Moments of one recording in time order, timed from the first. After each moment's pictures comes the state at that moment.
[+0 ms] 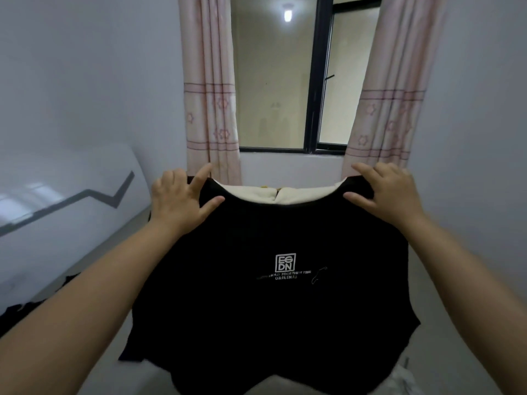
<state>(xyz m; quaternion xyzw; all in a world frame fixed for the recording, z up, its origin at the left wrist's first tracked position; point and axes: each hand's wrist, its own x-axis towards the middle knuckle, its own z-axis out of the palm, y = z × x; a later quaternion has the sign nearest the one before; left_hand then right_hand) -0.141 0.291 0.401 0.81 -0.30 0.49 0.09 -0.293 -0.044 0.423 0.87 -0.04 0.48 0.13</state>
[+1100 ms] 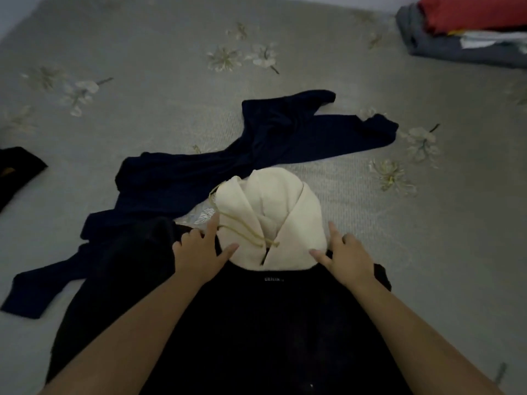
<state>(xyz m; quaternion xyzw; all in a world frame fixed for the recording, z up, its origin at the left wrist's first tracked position) 0.091 0.102 -0.078 0.98 -0.12 -0.14 0.03 0.002 -0.150 -0.076 0.94 -0.22 -0.20 -0.13</state>
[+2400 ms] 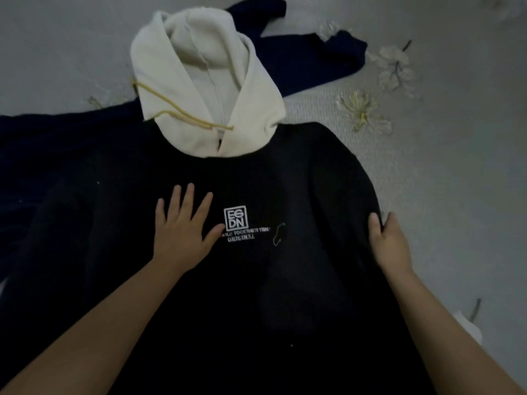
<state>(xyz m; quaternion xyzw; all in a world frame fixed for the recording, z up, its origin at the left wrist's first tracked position) 0.108 0.049 -0.164 0.94 -0.32 -0.15 0.04 -0.067 -0.225 -0.122 0.81 -0.52 -0.03 -0.27</state>
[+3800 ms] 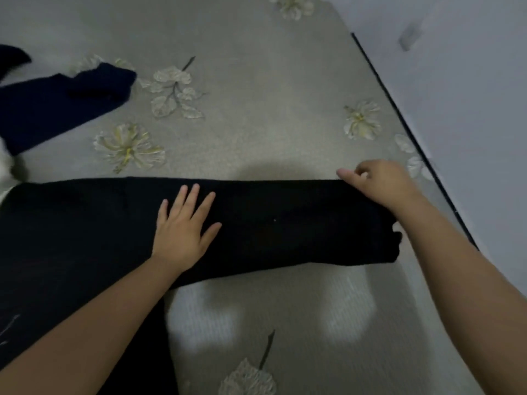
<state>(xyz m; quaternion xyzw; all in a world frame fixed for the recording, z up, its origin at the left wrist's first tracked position) -0.049 -0.363 -0.143 0.88 -0.44 -0.14 0.09 -0.217 -0.638 -0.052 0.89 -0.44 -0.04 -0.11</state>
